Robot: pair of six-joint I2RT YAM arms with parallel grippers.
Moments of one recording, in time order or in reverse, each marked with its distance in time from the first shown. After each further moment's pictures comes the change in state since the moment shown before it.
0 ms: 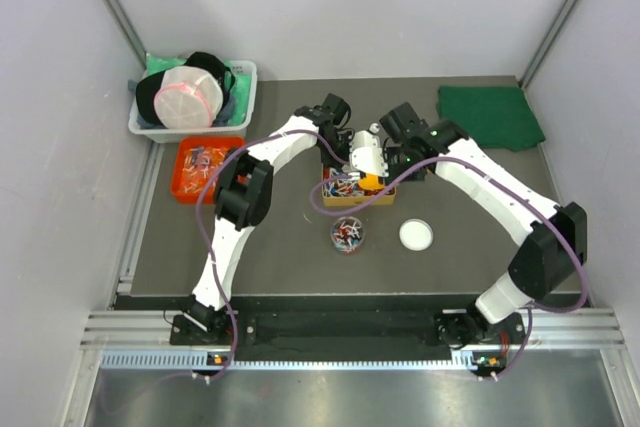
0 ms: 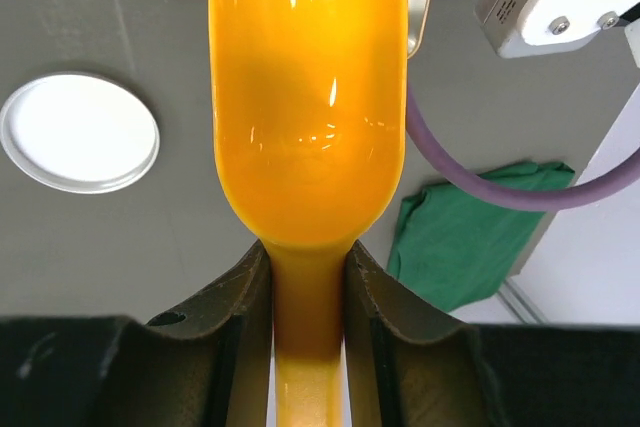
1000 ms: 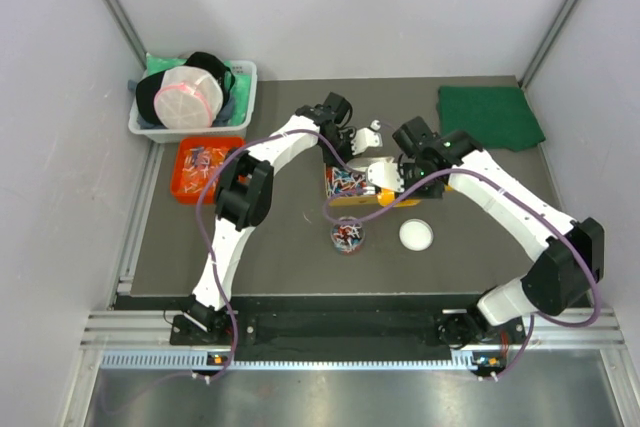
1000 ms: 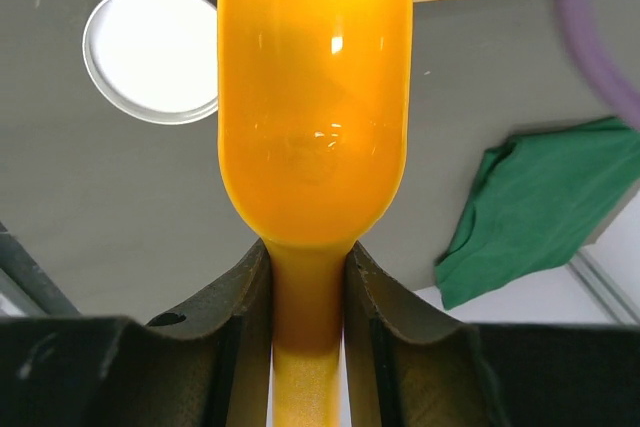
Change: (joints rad) left arm -0.005 0.000 0.014 0.002 0.011 -0.050; right arm -0.019 -0.095 -0.077 -0.130 0.020 0.034
